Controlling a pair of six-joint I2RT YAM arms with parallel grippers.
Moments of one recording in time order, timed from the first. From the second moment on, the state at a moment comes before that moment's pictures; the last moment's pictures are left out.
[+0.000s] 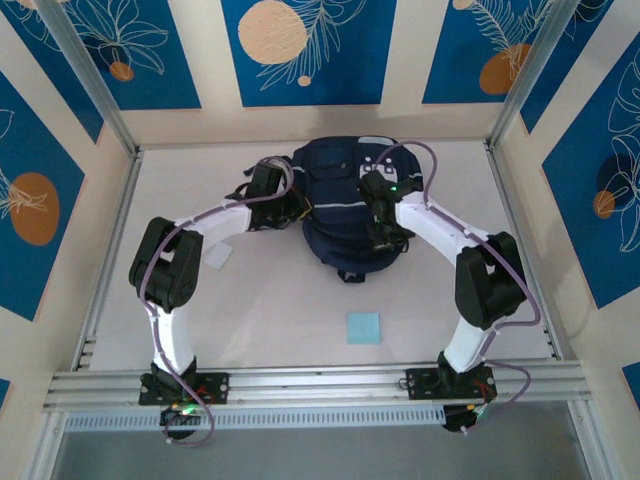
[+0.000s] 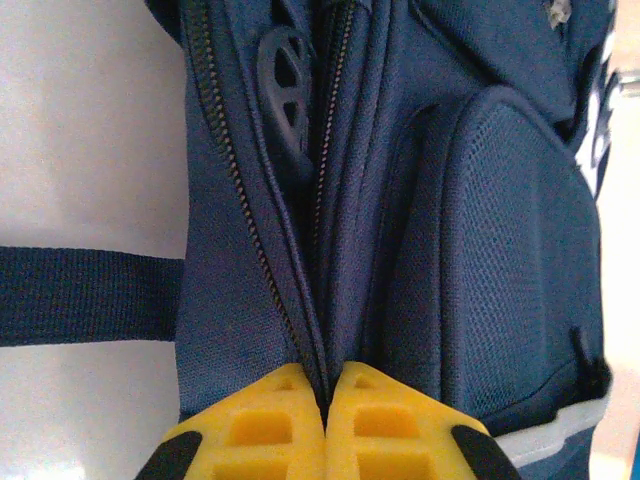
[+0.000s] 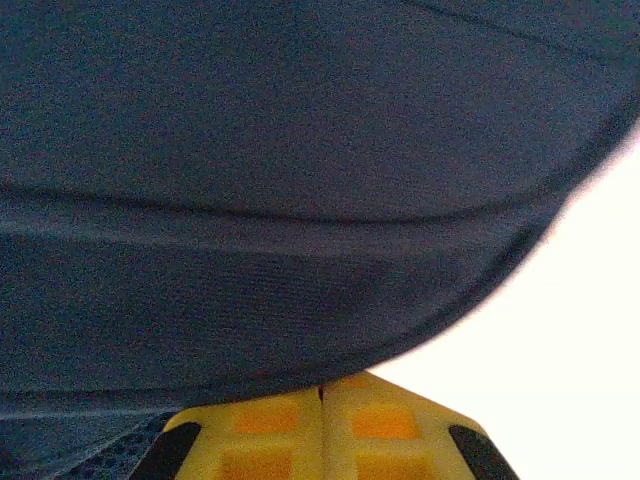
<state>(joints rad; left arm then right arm) -0.44 1.95 1.36 -0.16 0.36 -0.99 0.49 1.74 1.36 -1.03 0.26 0.23</state>
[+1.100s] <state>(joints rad) -0.44 1.71 1.00 -0.12 0.20 -1.17 0.60 1.97 1.66 -0.79 -0.31 0.53</state>
